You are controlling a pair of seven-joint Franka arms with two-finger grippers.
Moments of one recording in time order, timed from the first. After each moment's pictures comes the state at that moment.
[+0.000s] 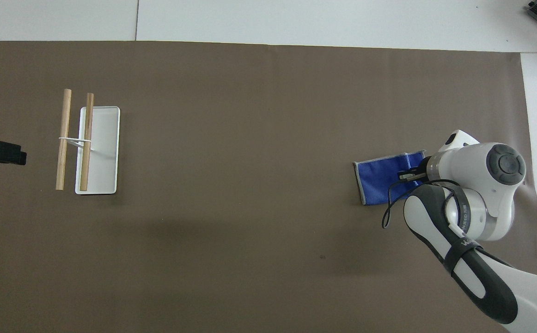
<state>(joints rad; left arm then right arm) 0.08 -0.08 -0.08 -1.67 -0.02 1.62 0.09 0.14 0.19 -0.14 -2.24 0.08 2.51 -0.25</state>
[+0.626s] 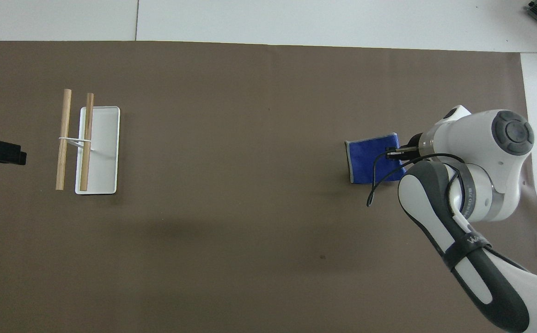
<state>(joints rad) 0.08 -0.08 -0.08 -1.67 -0.02 1.62 0.09 0.23 0.17 -0.13 -2.00 0.15 2.25 0.02</state>
